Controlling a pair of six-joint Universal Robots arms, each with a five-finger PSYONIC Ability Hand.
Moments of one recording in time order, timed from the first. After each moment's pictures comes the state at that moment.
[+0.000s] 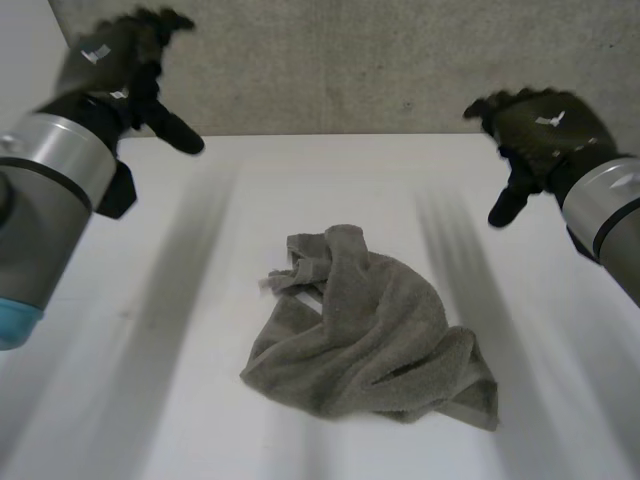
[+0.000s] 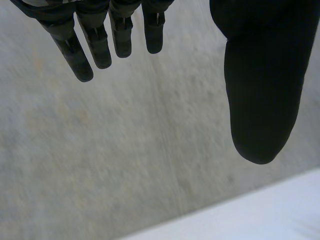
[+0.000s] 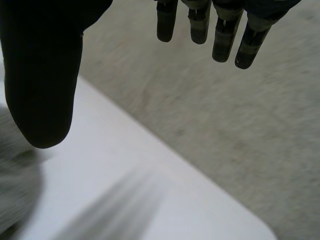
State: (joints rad) left arm 4.30 -1.69 -1.39 3.24 -1.59 3.03; right arm 1.93 -1.44 1.42 0.13 1.50 2.83; left_hand 0.25 0.24 0.24 0.25 0.07; right_hand 0.18 0.17 0.16 0.17 0.03
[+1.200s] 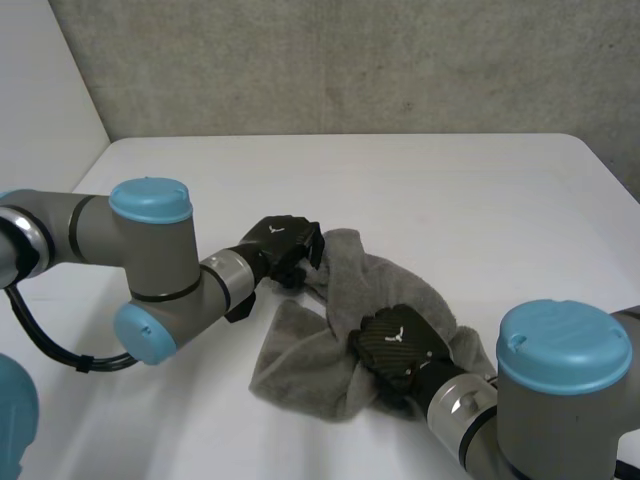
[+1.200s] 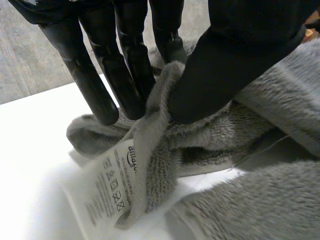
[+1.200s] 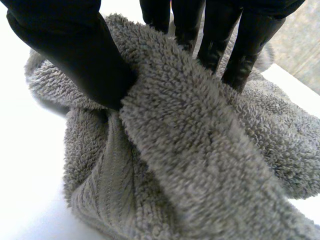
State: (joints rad) left arm 4.22 -2.36 -1.16 3.19 -1.23 3.20; right arm 2.22 -1.23 1.84 -0.18 1.44 2.78; left_hand 1.05 1.06 1.06 1.06 0.88; right_hand 1.27 1.11 1.11 1.11 0.92
